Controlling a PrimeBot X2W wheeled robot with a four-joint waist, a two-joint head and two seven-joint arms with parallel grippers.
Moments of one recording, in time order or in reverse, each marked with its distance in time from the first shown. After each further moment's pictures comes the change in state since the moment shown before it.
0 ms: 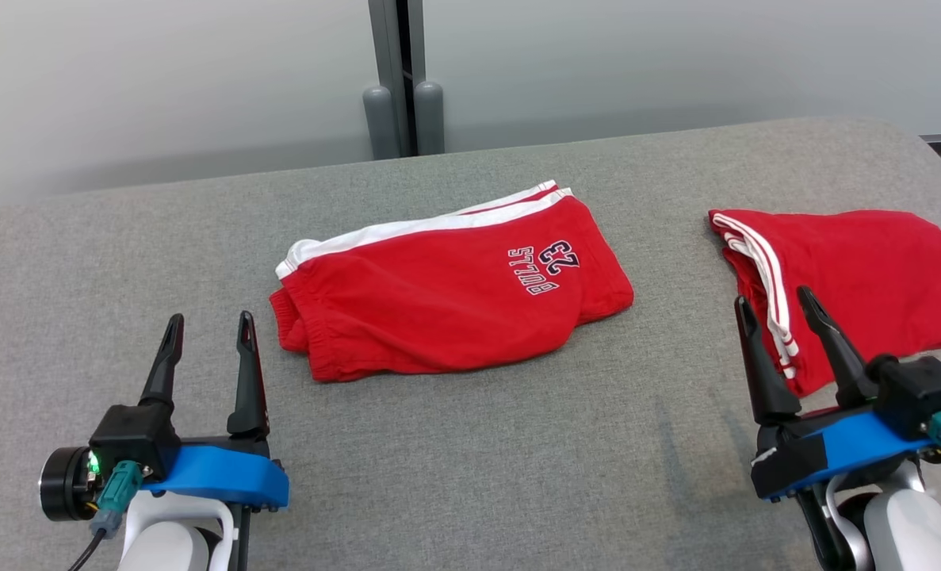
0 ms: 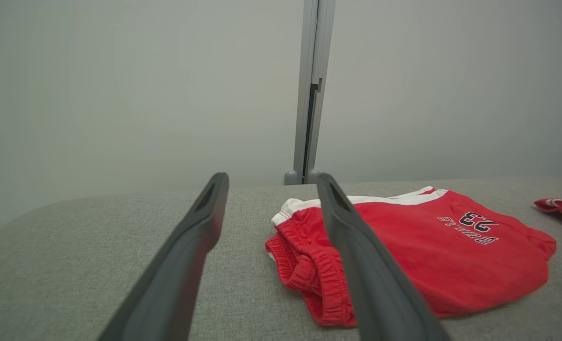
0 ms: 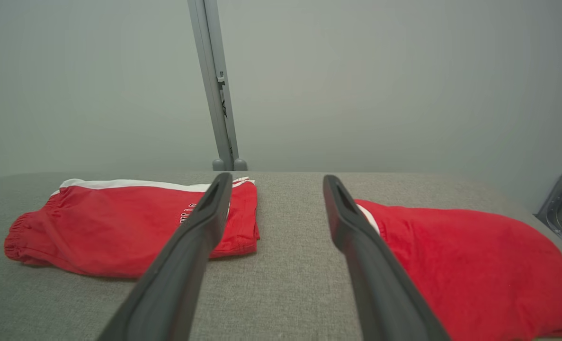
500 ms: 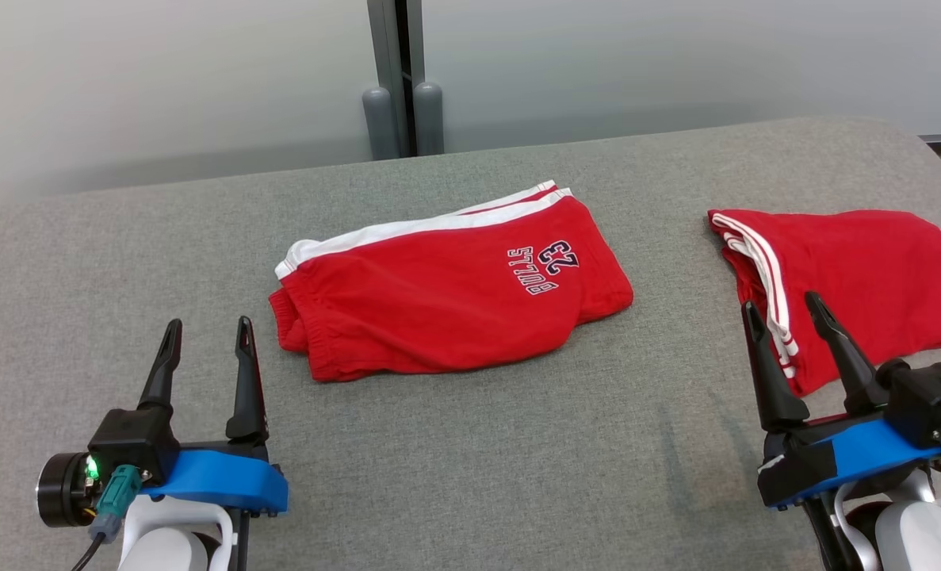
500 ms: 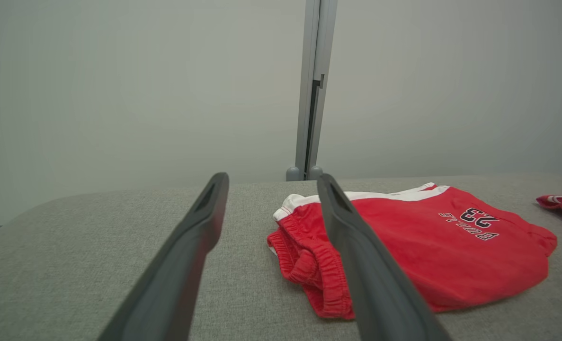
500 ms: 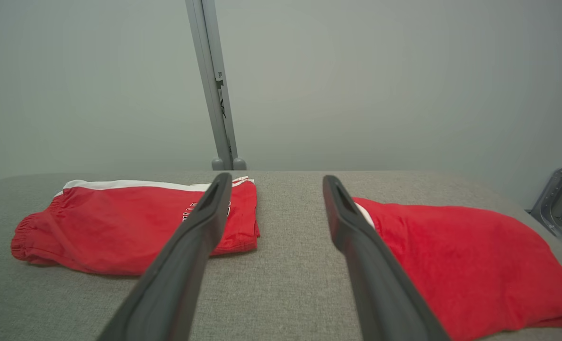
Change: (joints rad) left arm 0.023 0.010 -0.007 -0.033 -0.003 0.022 0.025; right arm 0.050 0.017 -0.026 -0.095 -0.006 0.000 0.061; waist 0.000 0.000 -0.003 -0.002
